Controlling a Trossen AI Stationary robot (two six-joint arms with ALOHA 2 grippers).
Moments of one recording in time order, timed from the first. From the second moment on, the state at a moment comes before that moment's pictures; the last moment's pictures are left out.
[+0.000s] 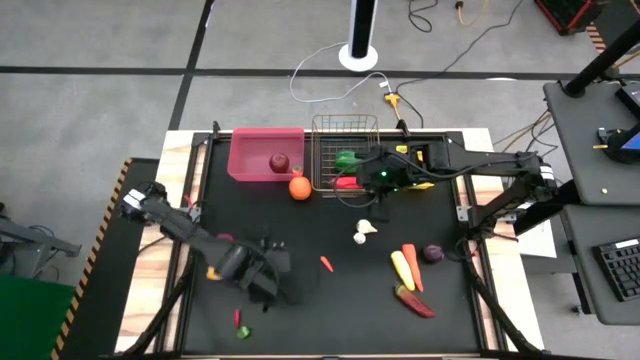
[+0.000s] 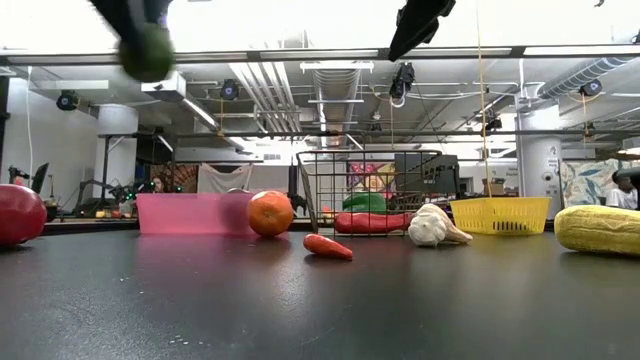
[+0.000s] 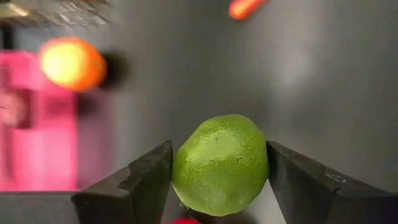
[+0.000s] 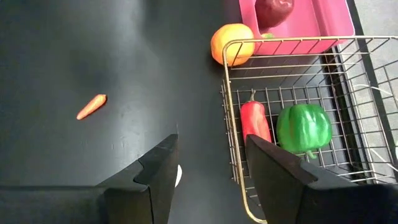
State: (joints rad) left arm -0.53 1.72 1.56 -1.34 -0.40 -0.57; right arm -0.06 1.49 1.54 -1.00 0.10 -0.04
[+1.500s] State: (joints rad) left arm 0.78 1.51 1.06 -0.82 -0.08 0.22; right arm -0.06 1.41 1.45 -1.01 0.10 0.02
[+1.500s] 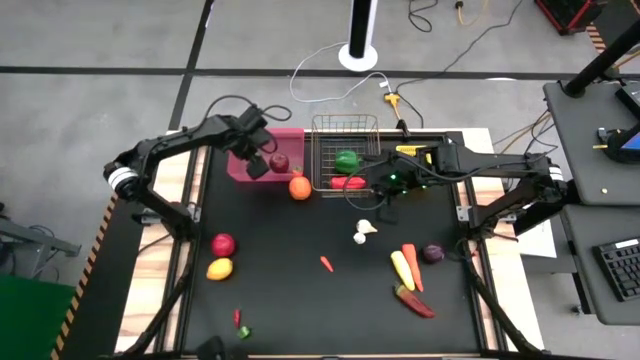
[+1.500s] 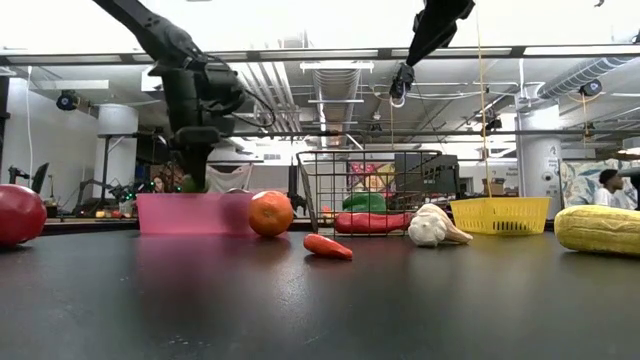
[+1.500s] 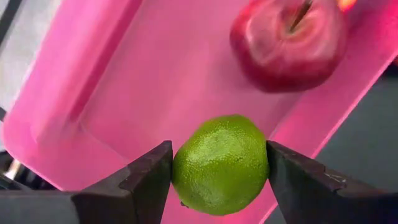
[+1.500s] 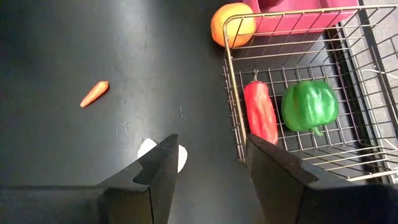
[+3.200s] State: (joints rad) left arm 0.83 1.69 1.06 -0.74 -0.11 -0.06; right arm -0.06 1.41 1.45 -1.01 0.10 0.04
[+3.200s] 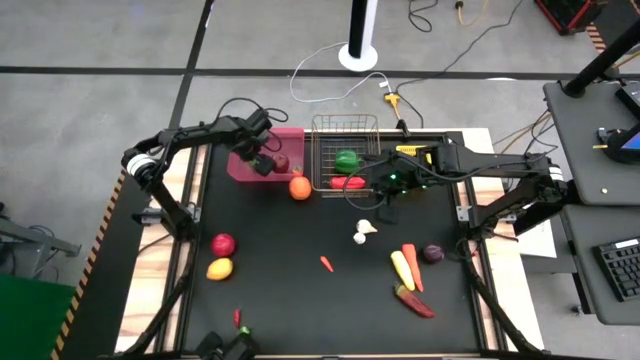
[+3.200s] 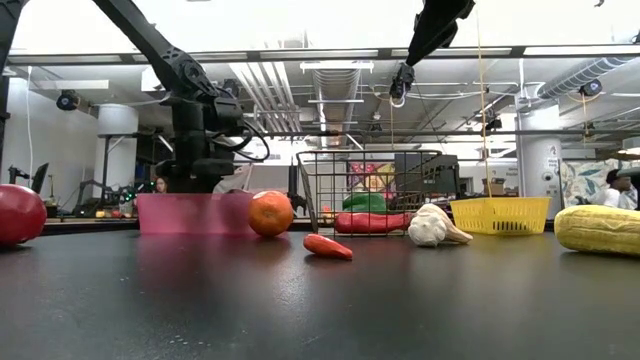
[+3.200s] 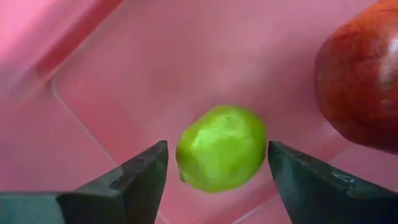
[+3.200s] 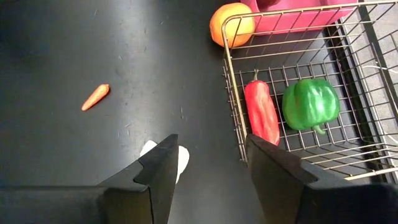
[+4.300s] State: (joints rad) left arm 0.38 1.32 1.21 -0.87 -0.24 -0.19; right arm -0.03 1.41 1.41 -1.04 0.11 0.19
